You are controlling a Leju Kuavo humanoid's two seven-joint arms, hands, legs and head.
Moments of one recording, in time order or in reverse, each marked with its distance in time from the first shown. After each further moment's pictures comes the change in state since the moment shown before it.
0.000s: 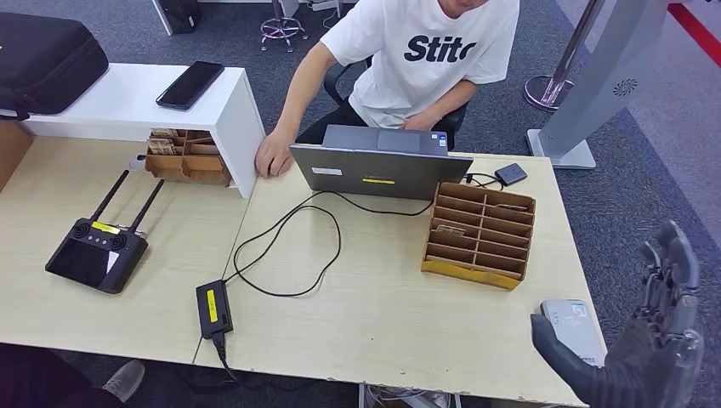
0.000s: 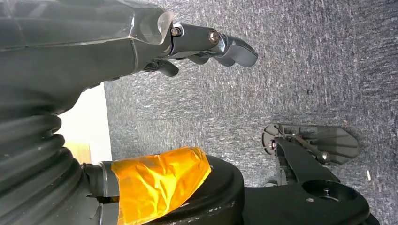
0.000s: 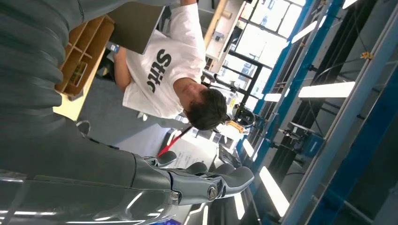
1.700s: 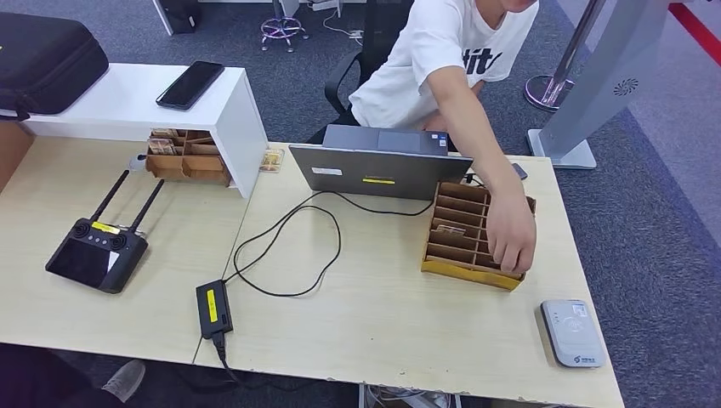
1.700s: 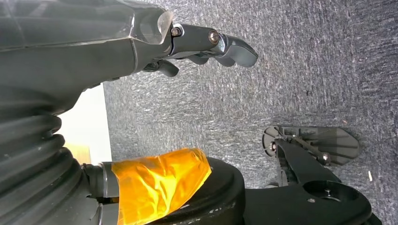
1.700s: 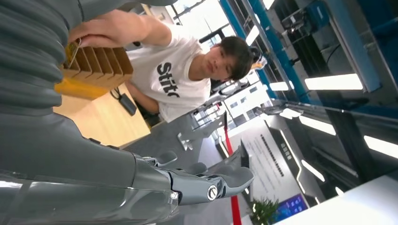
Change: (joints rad) left arm 0.000 0.006 0.000 -0.002 -0.024 0.001 0.001; right arm -0.188 0.093 -0.861 0.520 -1.033 0.559 0.209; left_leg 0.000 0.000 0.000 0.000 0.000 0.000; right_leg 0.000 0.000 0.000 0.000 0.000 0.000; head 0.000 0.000
